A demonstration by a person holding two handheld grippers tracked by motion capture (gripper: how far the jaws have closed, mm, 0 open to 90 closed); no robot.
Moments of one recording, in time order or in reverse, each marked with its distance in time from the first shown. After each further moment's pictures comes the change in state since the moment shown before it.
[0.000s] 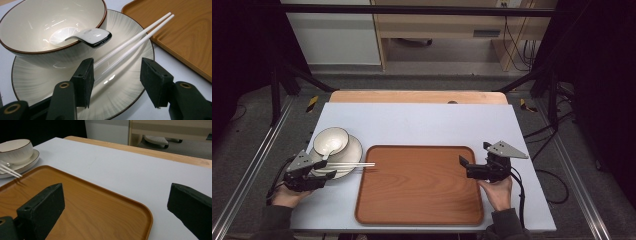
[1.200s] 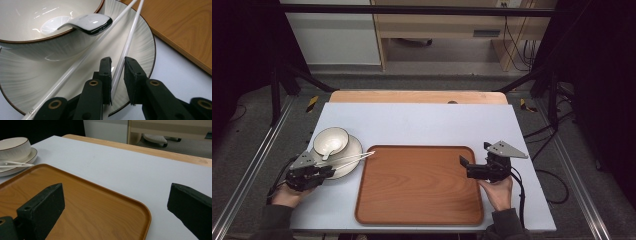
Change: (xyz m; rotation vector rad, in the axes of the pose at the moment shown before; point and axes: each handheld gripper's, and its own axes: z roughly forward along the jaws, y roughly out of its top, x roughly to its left) left arm 0.002 -0.003 0.006 0.054 -0.038 -0.021; right arm -0.001 0.000 0.000 0.012 -0.008 0.001
